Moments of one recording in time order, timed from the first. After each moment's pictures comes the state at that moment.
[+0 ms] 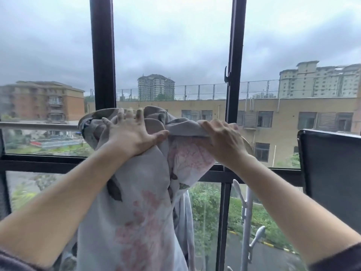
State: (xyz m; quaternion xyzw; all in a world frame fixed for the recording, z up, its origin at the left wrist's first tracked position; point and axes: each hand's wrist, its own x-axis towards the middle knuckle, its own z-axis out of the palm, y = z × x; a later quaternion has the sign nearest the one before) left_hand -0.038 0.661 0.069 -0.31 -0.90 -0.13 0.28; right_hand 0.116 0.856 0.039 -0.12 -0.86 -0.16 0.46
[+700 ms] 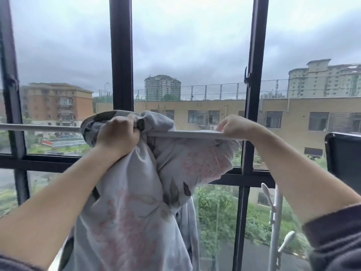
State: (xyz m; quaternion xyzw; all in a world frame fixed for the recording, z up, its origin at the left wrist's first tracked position) left_hand -0.118 0.591 0.063 -0.36 -0.79 -0.25 0.43; right_hand 0.065 0.840 0.105 -0.26 -0.94 0.09 0.22
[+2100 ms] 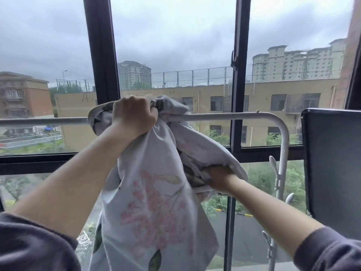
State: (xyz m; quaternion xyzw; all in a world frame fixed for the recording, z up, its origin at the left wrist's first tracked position) left_hand -0.129 0.583 0.077 -0.45 -0.73 -0.20 0.47; right_hand 0.028 0.781 -0.085 -0.29 -0.95 -0.10 0.07
